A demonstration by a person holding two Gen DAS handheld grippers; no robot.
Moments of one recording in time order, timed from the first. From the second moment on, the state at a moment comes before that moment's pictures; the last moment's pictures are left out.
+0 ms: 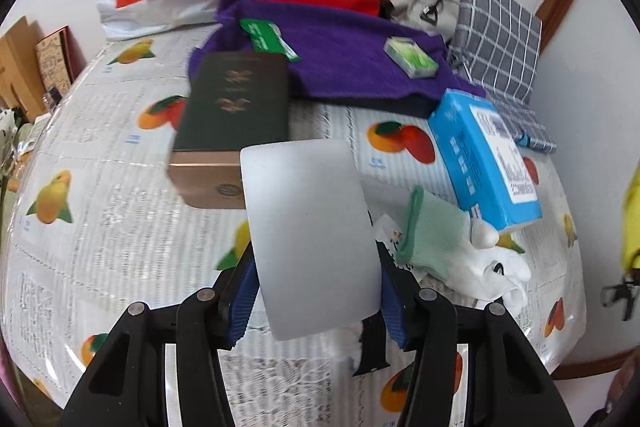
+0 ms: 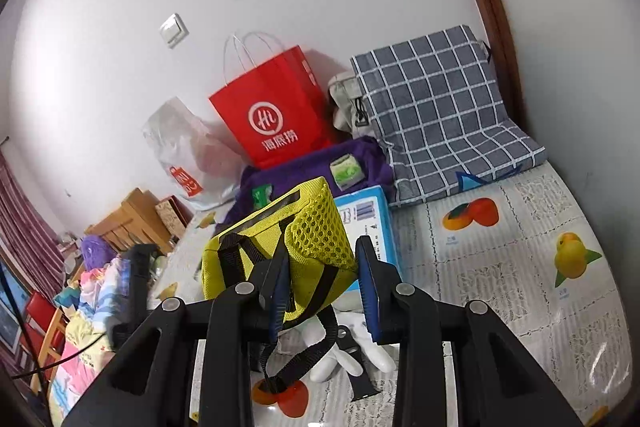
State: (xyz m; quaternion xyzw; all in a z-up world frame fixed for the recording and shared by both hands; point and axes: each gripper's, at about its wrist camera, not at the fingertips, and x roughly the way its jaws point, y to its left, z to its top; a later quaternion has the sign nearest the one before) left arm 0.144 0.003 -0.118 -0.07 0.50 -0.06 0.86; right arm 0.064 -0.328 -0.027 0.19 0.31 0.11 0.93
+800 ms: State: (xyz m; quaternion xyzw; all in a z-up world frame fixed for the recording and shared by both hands) left arm 0.212 0.036 -0.061 -0.06 0.46 -0.02 0.89; right arm 0.182 -0.300 -0.015 0.12 0.33 0.08 0.93
